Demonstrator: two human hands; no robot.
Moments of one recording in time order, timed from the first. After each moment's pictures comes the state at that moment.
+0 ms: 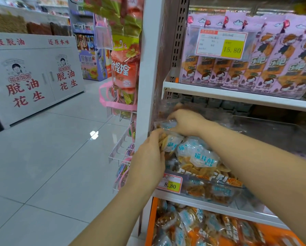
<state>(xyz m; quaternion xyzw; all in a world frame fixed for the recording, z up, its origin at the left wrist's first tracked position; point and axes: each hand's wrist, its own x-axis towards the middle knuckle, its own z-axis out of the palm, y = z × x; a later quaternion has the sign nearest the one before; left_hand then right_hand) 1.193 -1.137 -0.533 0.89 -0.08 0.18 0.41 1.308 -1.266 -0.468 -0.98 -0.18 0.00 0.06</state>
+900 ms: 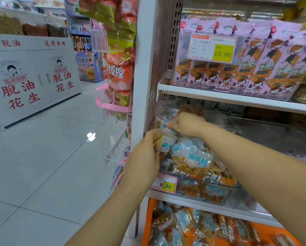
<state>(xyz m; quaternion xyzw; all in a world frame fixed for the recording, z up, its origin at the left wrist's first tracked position) 1.197 -1.137 -0.534 0.90 -0.08 0.18 0.40 1.309 -1.282 -0.471 -0.99 -0.10 0.01 0.05</state>
